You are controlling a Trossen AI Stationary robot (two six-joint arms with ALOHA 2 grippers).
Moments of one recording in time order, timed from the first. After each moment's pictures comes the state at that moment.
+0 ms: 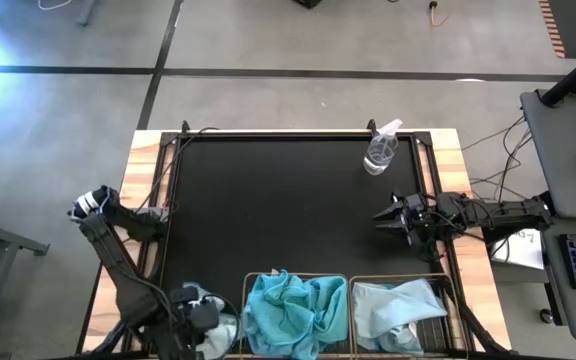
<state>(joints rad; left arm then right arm) -0.96 1.67 1.51 -1.03 -0.13 -1.25 0.05 0.06 0.04 -0.04 -0.07 0.29</state>
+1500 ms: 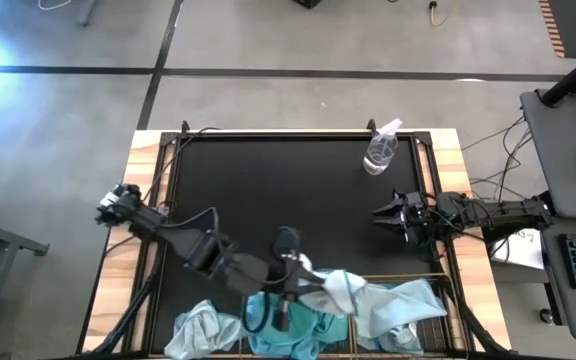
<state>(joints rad) -0.51 1.79 1.83 -0.33 -0.38 -0.01 0.05 0.06 0.04 -0.04 0.00 0.30</state>
